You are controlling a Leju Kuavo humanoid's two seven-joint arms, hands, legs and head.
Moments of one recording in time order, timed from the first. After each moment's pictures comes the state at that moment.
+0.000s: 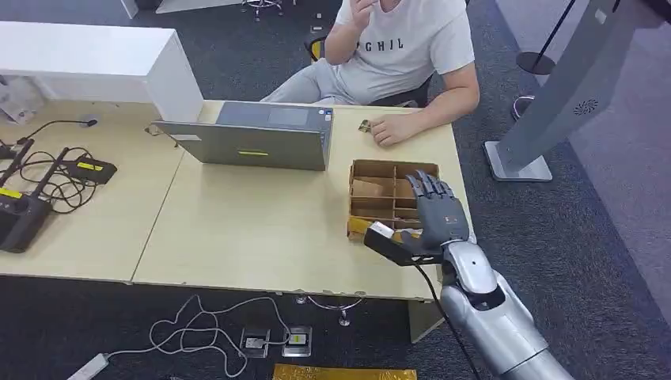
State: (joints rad) left arm -0.16 0.13 -1.21 -0.17 1.28 0.33 0.05; right arm -0.44 -0.21 0.59 -1.28 1.11 -0.07 0.23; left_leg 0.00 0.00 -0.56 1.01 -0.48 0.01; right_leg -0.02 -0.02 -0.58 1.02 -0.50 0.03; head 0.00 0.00
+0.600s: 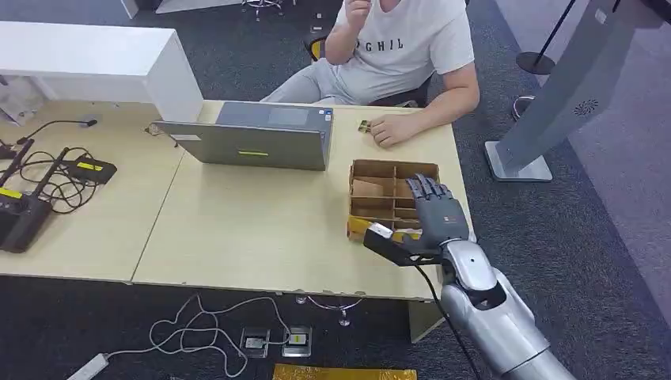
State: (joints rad) left arm -0.16 0.13 -1.21 -0.17 1.28 0.34 0.05; right arm -0.44 -0.21 0.59 -1.32 1.13 0.03 0.26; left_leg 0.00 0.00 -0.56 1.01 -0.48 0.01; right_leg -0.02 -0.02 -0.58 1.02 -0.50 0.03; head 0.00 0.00
